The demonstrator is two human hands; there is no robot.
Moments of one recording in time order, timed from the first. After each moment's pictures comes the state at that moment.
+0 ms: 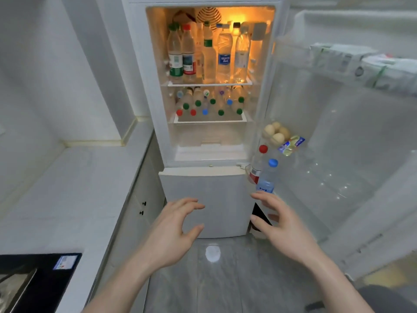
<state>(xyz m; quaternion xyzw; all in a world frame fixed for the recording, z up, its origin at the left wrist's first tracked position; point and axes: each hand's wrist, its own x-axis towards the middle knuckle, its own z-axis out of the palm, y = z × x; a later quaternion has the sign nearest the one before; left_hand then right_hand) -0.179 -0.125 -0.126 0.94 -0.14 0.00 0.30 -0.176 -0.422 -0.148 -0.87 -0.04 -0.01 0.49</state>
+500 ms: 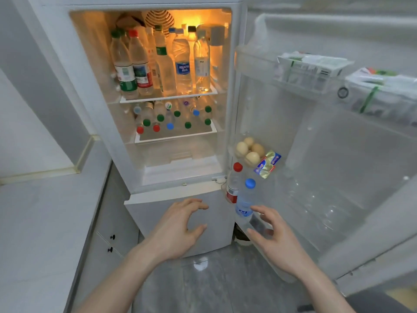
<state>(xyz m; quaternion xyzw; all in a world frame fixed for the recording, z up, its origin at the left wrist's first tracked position) -0.025 -0.195 -0.131 0.93 -0.26 -0.06 0.26 -0.105 -0.467 -0.182 -0.86 0.07 -0.04 0.50</state>
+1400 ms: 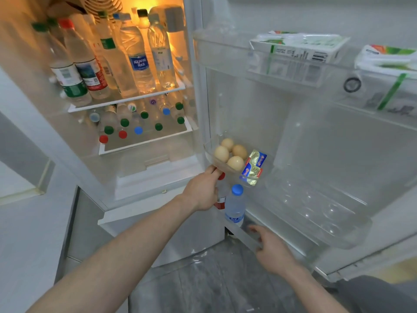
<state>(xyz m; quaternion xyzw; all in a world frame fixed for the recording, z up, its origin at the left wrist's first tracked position) 0.131 -0.350 -0.173 0.92 -0.35 -0.09 0.14 -0.061 -0.529 -0.292 -0.92 0.17 0.13 0.32</state>
